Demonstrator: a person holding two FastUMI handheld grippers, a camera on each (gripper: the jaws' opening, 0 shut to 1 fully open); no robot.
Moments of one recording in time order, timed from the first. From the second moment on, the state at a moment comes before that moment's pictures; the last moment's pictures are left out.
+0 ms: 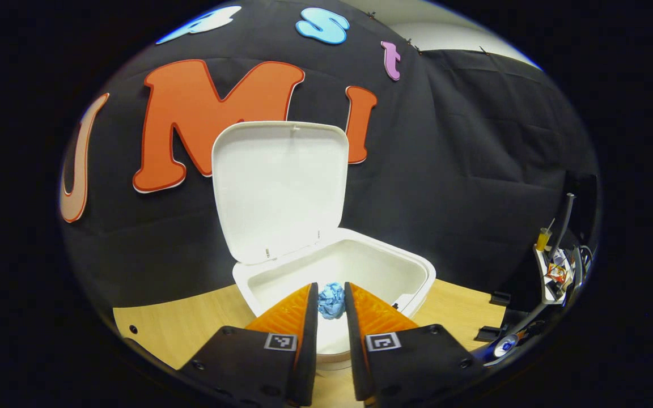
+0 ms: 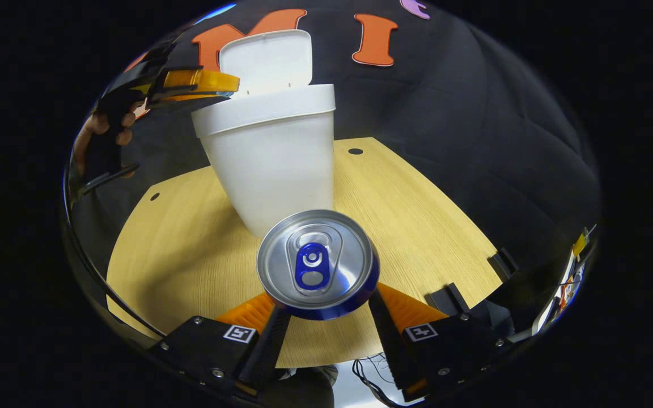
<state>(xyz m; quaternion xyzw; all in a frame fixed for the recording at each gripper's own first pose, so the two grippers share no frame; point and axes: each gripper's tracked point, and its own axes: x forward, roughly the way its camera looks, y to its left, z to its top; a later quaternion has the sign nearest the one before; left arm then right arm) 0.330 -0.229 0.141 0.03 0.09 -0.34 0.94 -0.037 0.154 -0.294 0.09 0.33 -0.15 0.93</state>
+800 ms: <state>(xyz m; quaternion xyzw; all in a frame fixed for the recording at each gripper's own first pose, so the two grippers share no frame) 0.308 -0.186 0.138 0.03 0.07 -0.31 0.95 -0.002 0.129 -0.216 0.04 0.27 -0.15 0.95</state>
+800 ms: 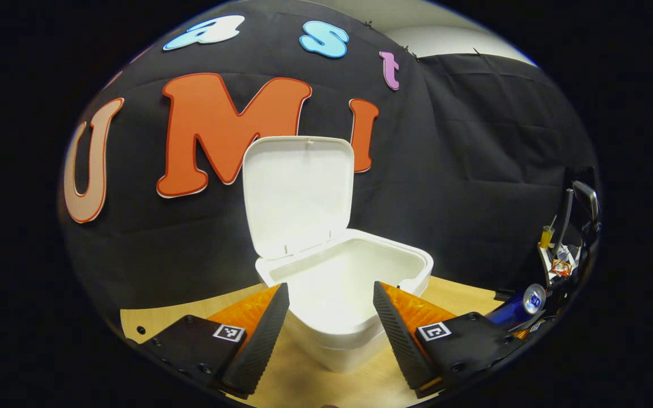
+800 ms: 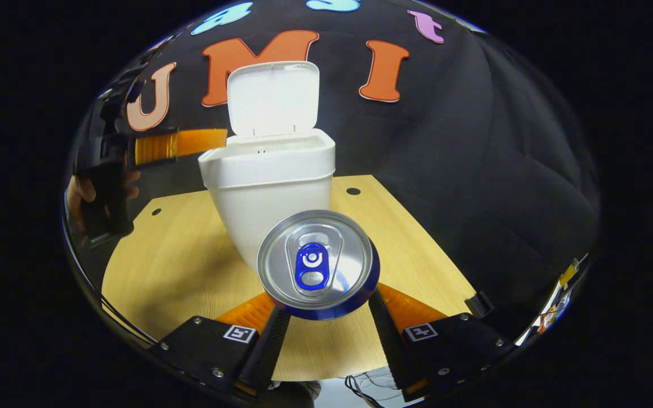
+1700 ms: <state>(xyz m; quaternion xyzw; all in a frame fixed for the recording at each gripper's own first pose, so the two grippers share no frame) 0.278 -0.059 0.066 0.01 0.14 -0.19 0.97 0.073 0.125 -0.079 -0.02 0.18 -0.10 0.98</state>
